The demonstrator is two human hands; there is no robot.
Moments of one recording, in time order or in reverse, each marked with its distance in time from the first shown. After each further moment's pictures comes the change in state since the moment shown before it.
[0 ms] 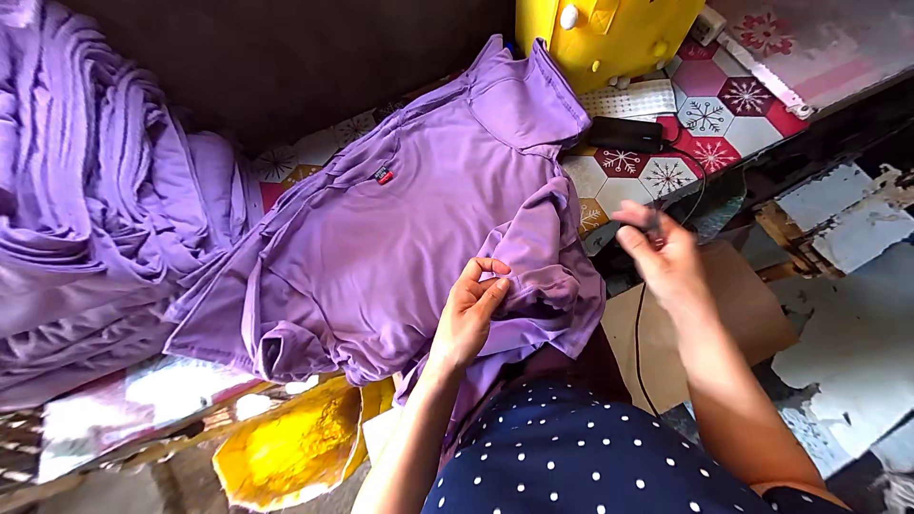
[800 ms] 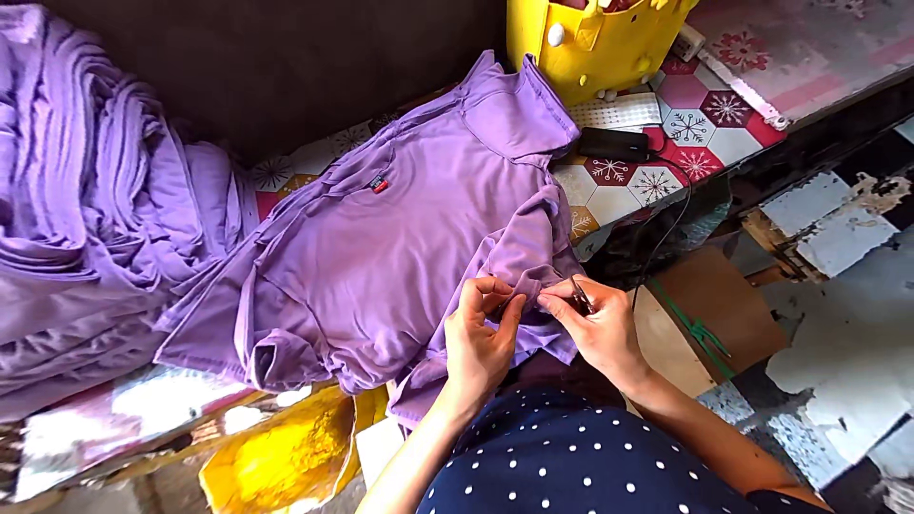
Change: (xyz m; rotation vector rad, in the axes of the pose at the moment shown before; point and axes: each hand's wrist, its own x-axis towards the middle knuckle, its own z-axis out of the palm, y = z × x) left_hand -0.015 -0.006 0.033 0.358 0.242 0.512; right_hand -0.056 -0.046 0.068 0.218 0.110 -0.266
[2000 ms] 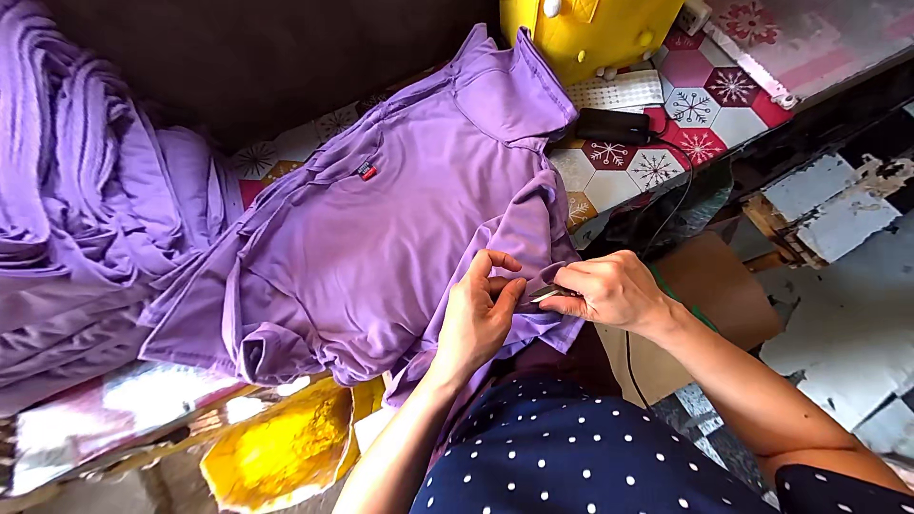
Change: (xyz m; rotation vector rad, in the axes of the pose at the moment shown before) left_hand 0.022 0.005 -0.010 0.045 -0.327 -0.291; right_hand 0.042 0.033 -0.045 -0.621 -0.454 -0.615
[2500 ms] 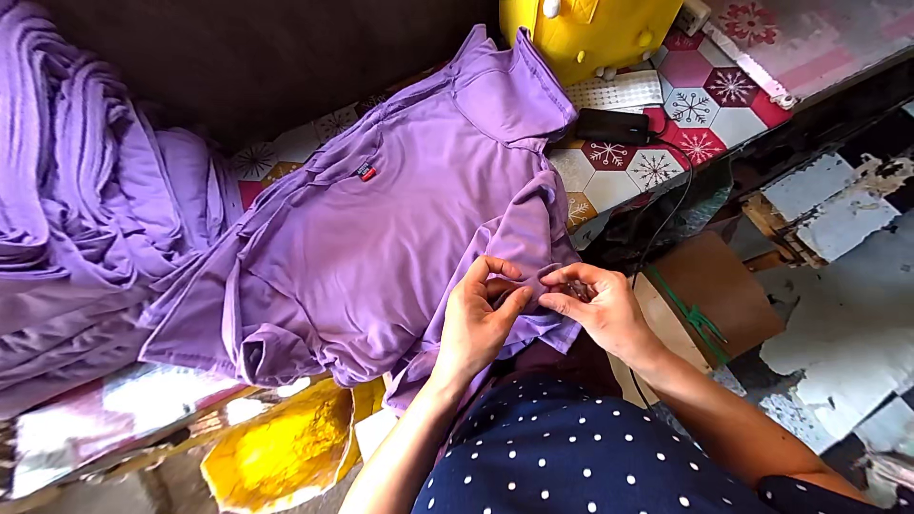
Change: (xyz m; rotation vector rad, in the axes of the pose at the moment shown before) left_hand -0.005 -0.002 0.004 -0.200 0.023 -0.033; right_hand -0.006 -0.047 0.013 0.875 0.261 0.705
